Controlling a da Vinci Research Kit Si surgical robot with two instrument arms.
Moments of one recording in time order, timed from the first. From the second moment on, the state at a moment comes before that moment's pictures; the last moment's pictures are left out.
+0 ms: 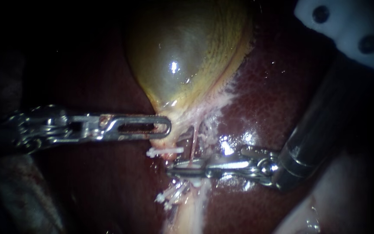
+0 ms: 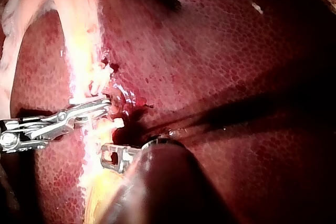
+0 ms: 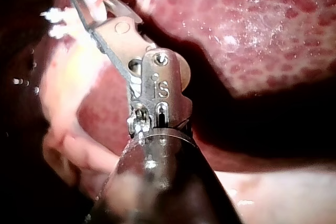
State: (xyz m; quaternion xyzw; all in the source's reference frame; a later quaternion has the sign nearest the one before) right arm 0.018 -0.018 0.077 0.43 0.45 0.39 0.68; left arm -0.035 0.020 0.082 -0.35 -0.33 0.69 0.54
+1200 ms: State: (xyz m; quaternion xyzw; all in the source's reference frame) right arm 0.019 -0.017 0.077 0.39 0.51 0.32 0.70; left arm -0.035 0.019 0.082 -0.35 -0.33 0.69 0.54
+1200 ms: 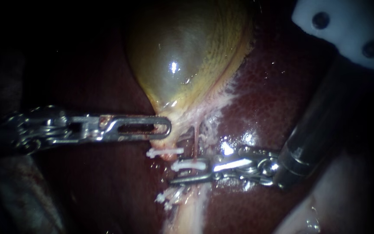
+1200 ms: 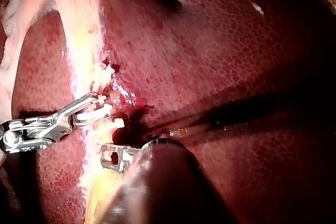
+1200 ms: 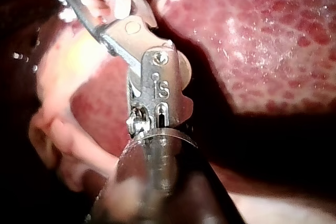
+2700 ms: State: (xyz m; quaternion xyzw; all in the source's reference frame) right arm 0.006 -0.013 0.071 0.29 0.55 0.24 0.75; left arm -0.036 0.020 0.082 -0.35 -0.33 0.69 0.54
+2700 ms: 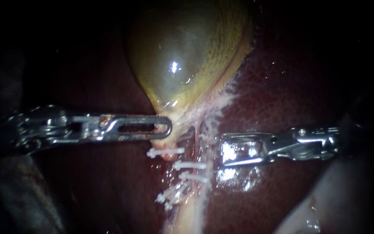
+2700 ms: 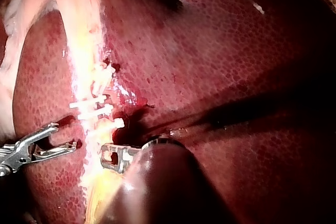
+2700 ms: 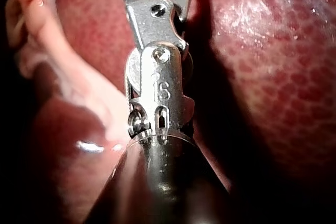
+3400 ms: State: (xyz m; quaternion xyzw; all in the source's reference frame) right arm 0.005 -0.013 0.070 0.28 0.54 0.24 0.75; left arm -0.038 0.020 0.085 -0.36 -0.33 0.69 0.55
